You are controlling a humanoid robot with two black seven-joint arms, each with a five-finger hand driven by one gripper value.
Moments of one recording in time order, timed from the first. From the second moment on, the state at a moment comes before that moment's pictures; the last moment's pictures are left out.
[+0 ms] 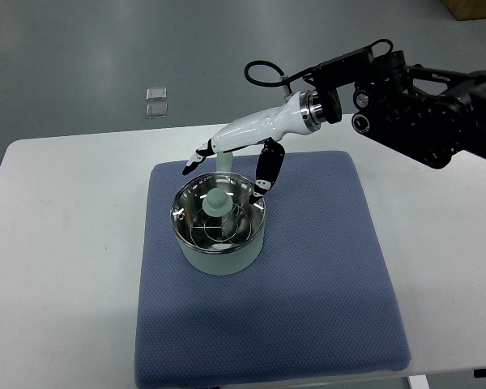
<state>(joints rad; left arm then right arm) 0.07 0.00 -0.05 -0.14 0.00 0.04 0.18 1.34 -0.22 0.17 0.92 -1.56 0.52 0.55</state>
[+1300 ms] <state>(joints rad) 0.07 0.00 -0.05 -0.15 0.00 0.03 0.18 1.32 -0.15 0.11 0.87 -1.56 0.41 0.50</state>
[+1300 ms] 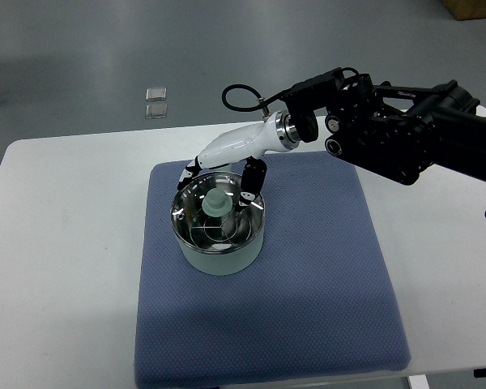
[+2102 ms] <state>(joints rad) 0.07 0.00 -0.05 -0.14 0.00 0.03 0.18 1.32 -0.15 0.11 0.87 -1.56 0.41 0.51</state>
